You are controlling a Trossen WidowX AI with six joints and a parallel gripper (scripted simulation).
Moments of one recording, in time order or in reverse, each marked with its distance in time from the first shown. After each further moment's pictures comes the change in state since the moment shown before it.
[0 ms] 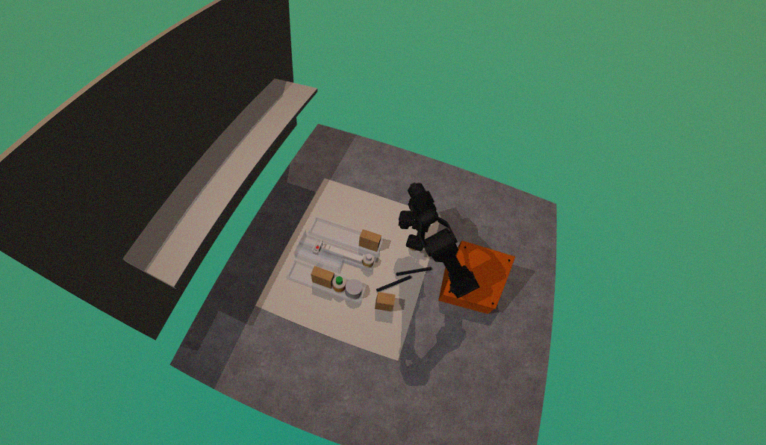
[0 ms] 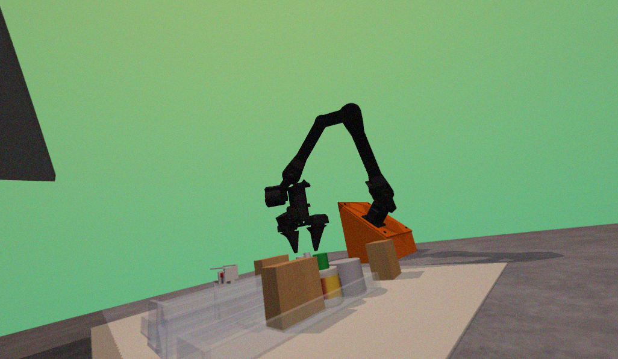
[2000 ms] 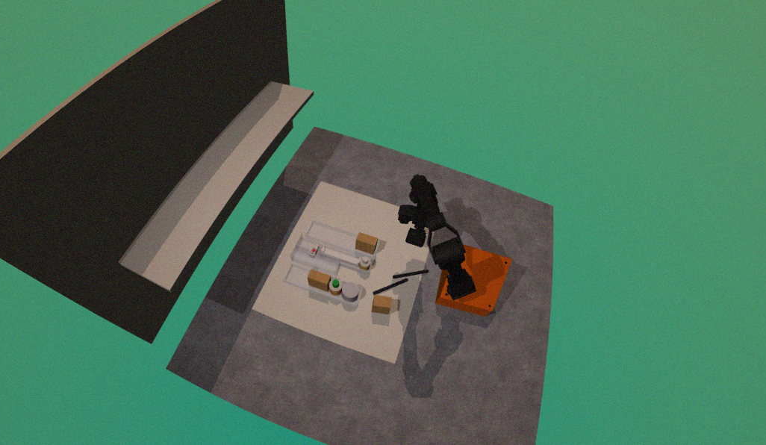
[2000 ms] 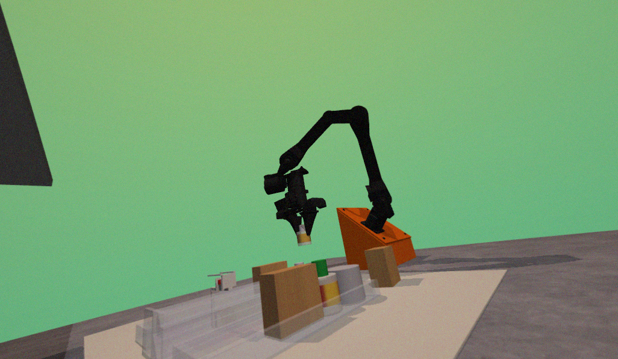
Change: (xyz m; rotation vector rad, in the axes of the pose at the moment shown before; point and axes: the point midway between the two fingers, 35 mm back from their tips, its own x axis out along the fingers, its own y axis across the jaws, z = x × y) arm -0.063 0.008 -0.003 0.018 -0.001 0.014
